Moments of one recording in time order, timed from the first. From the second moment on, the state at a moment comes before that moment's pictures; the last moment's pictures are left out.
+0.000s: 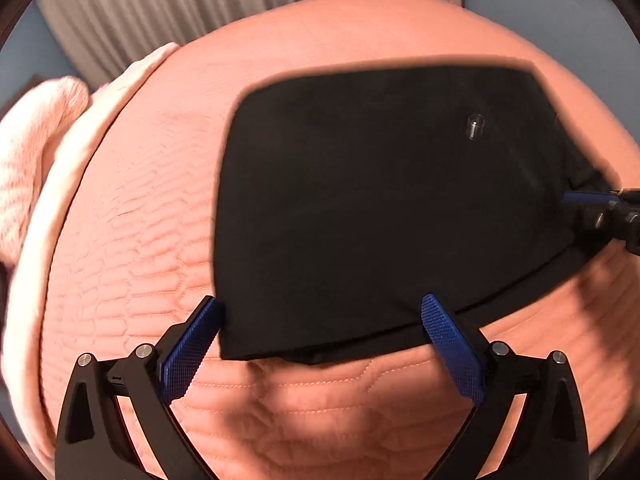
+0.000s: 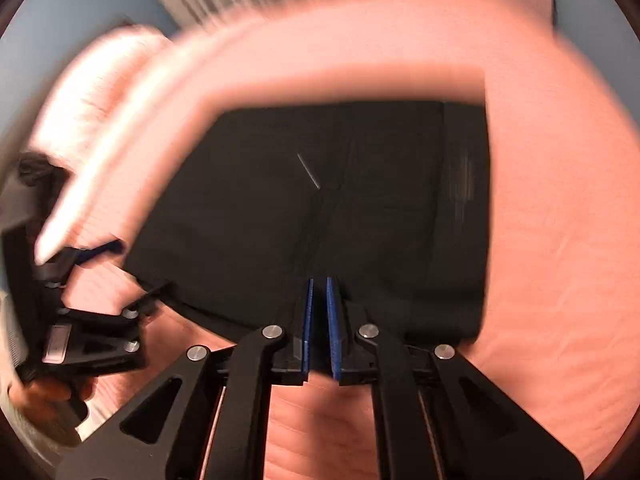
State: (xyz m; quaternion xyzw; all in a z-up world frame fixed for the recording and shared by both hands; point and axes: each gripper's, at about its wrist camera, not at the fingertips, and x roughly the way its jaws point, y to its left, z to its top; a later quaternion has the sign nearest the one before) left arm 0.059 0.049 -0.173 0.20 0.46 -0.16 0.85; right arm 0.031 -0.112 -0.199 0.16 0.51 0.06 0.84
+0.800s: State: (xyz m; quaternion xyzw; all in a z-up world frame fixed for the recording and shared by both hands) left arm 0.157 0.111 -0.187 -0.09 0.57 -0.25 0.78; right arm 0.013 -0.245 -0.197 0.32 0.47 0.08 0.82
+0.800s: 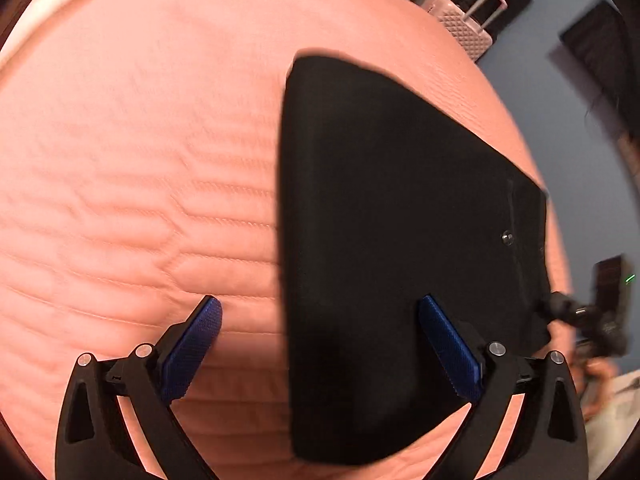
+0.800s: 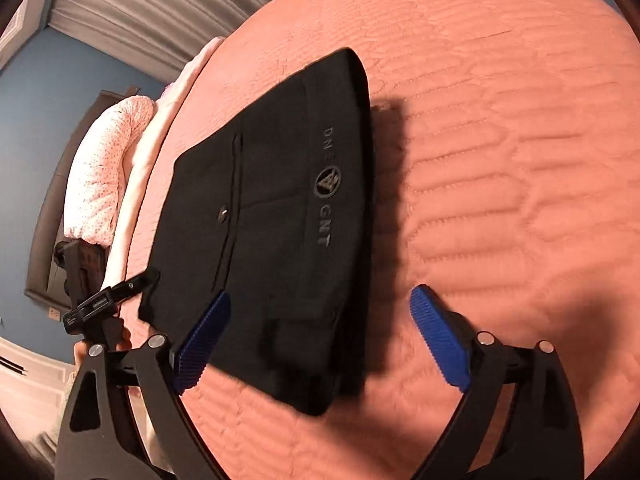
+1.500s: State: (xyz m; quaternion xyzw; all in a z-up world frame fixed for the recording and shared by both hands) left arm 0.199 0.046 -0.136 -0.05 0.45 -0.24 0.86; right arm 0.121 -0.236 -0.157 0.27 0.39 0.10 0.88
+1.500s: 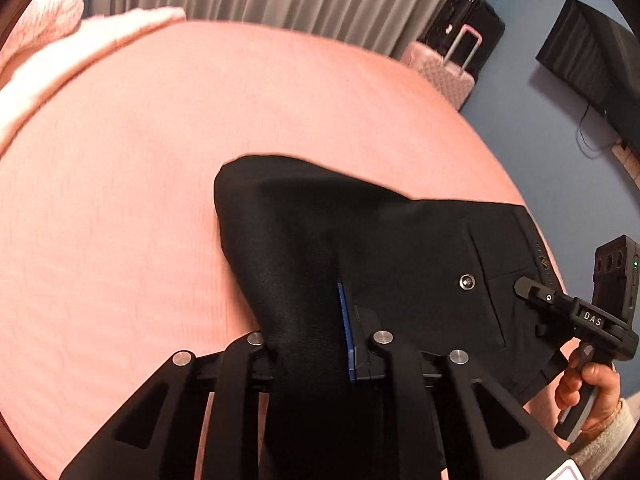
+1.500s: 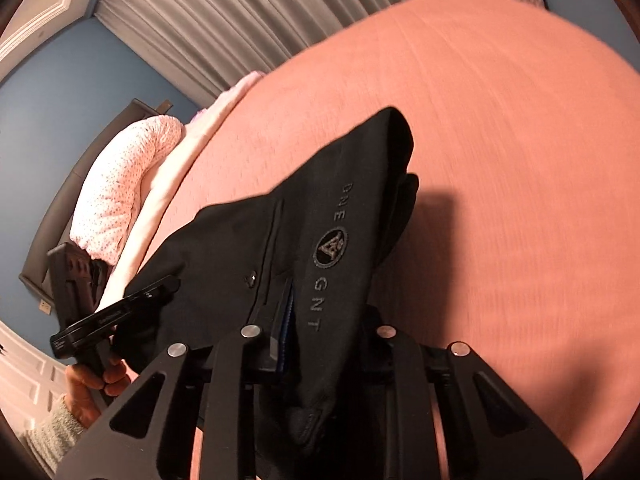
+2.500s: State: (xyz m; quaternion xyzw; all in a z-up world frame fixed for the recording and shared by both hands) left arm 0.273 0.013 -0.144 0.10 0.45 -0.17 0.87; right arm 0.183 -0.242 -0.155 0.14 0.44 0.03 0.89
